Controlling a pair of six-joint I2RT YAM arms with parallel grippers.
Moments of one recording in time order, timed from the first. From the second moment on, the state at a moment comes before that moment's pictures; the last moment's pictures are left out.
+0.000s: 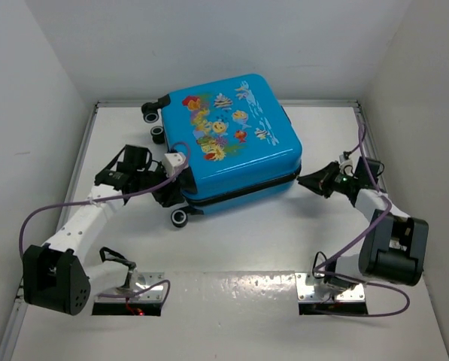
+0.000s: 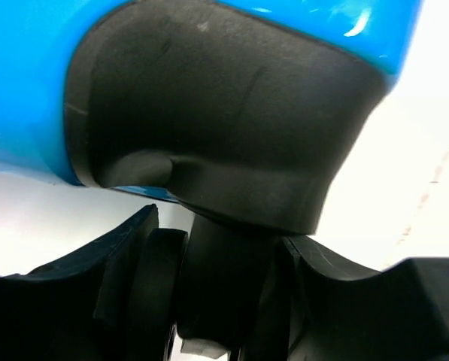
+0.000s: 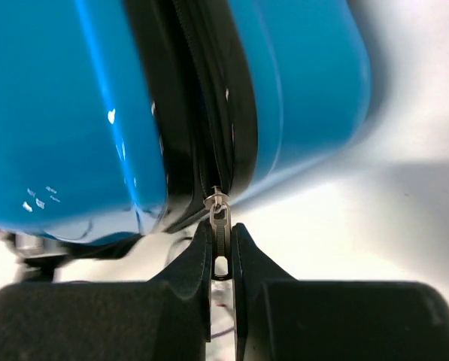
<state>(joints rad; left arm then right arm) -0.21 1.17 0.87 -0.60 0.61 0.48 -0.31 1.36 0.57 -0.03 -0.93 0.73</state>
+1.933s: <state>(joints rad) 0.39 1.55 1.01 -0.21 0.56 1.53 0.01 2.09 1.53 -0.56 -1.12 -0.58</state>
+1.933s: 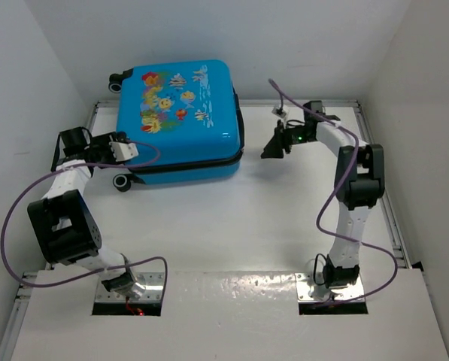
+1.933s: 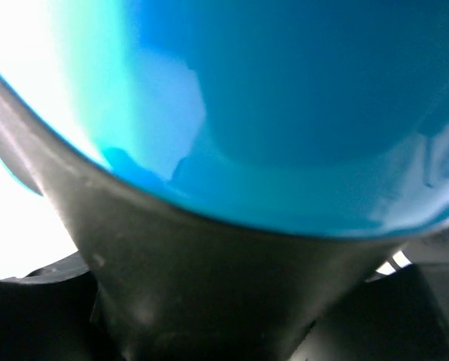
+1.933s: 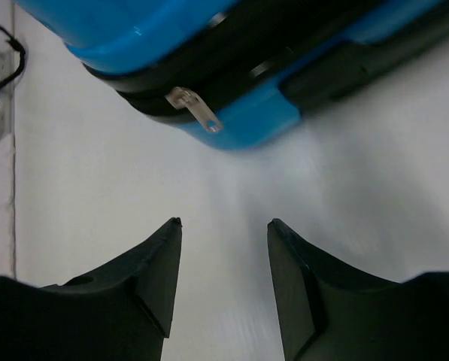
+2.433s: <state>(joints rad) 0.57 1.58 1.02 -0.48 0.73 1.41 0.09 2.24 1.58 -0.08 -1.14 -0.25</state>
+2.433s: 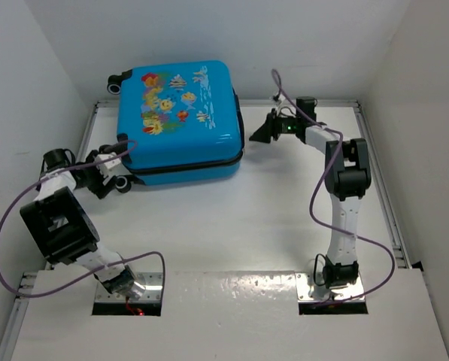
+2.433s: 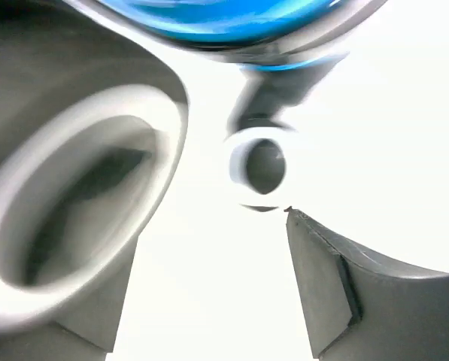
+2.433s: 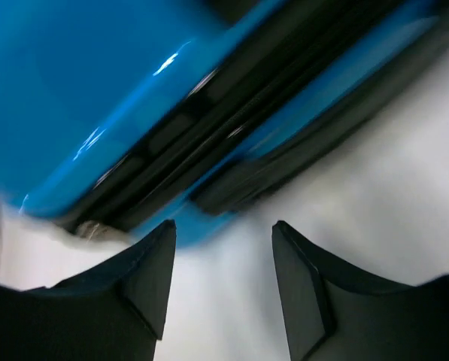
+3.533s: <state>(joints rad) 0.67 1.10 0.82 -0.47 0.84 0.89 0.14 2.70 1.97 0.64 -0.84 1.19</state>
